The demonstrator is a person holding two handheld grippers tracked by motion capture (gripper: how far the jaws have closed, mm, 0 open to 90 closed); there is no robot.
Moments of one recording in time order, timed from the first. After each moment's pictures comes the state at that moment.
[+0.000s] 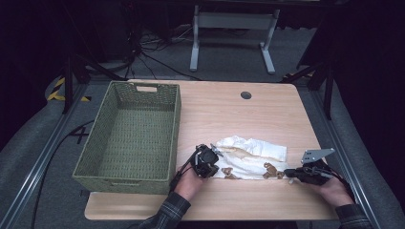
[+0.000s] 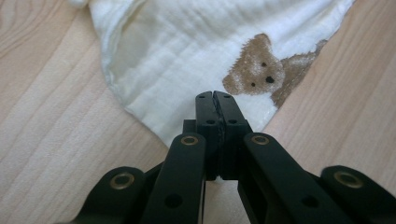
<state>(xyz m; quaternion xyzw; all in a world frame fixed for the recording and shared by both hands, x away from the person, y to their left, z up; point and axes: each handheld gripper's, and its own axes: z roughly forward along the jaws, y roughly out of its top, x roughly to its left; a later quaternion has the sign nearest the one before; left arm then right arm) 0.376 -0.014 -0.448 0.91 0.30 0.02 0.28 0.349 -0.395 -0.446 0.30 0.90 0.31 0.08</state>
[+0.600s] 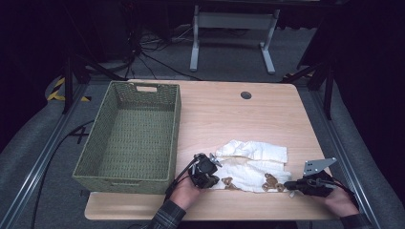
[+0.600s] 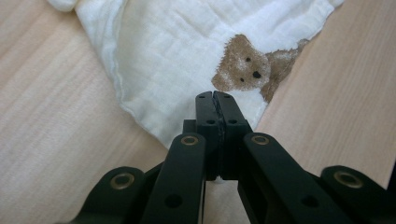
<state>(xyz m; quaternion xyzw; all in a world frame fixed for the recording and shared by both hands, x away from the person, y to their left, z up) 0.347 -0.005 -0.451 0.92 0.27 -0.02 0.30 0.320 -0.391 -0.447 0.26 0.91 0.32 0.04</state>
